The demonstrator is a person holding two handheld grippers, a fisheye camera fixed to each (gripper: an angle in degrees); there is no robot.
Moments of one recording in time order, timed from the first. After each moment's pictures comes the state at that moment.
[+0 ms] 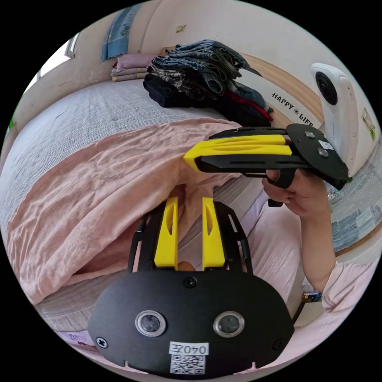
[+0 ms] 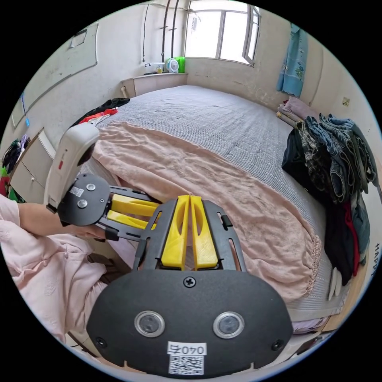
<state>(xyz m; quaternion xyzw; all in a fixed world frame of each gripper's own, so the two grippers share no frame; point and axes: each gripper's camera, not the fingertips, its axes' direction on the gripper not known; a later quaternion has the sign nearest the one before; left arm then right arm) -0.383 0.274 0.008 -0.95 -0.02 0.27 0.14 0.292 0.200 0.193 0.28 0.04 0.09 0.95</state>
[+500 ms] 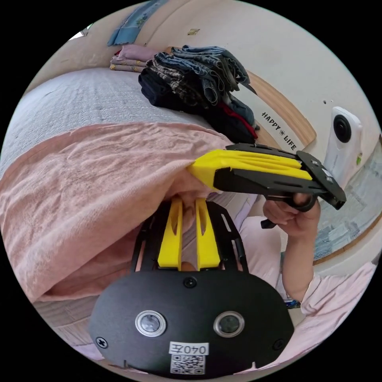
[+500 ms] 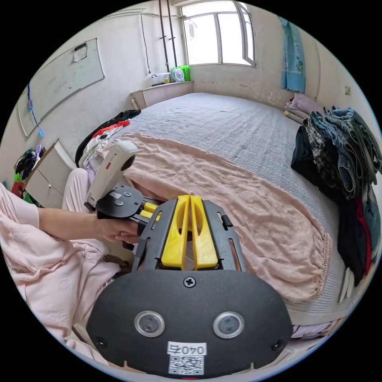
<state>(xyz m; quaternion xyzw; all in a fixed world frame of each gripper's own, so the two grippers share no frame) -0.420 0.253 -0.021 -0.97 -0.03 0.16 0.18 0.294 0.244 0.154 0.31 -0.03 0.08 0.95</state>
